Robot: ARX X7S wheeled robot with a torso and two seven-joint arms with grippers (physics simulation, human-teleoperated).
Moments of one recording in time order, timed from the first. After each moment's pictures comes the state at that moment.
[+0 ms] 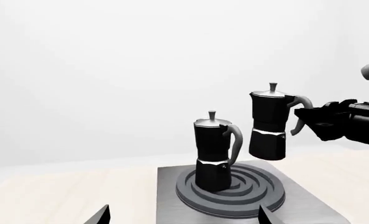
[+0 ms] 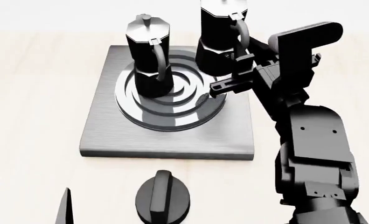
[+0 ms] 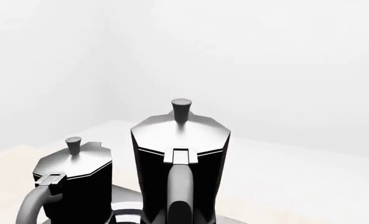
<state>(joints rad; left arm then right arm) 0.07 -0.45 0.41 0.62 -0.20 -0.05 -0.46 1.26 0.17 -0.37 1.31 0.46 -0.28 -0.48</state>
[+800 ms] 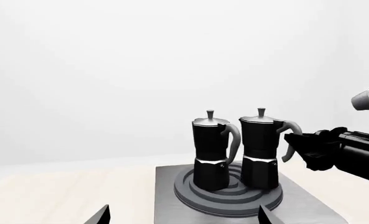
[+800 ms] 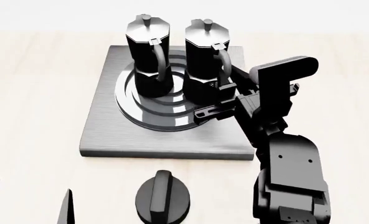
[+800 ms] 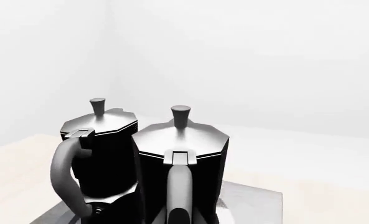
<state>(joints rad) 0.07 -0.45 0.42 0.61 -0.20 -0.04 -0.46 1.15 0.09 -0.01 1.31 0.14 -0.32 -0.52</state>
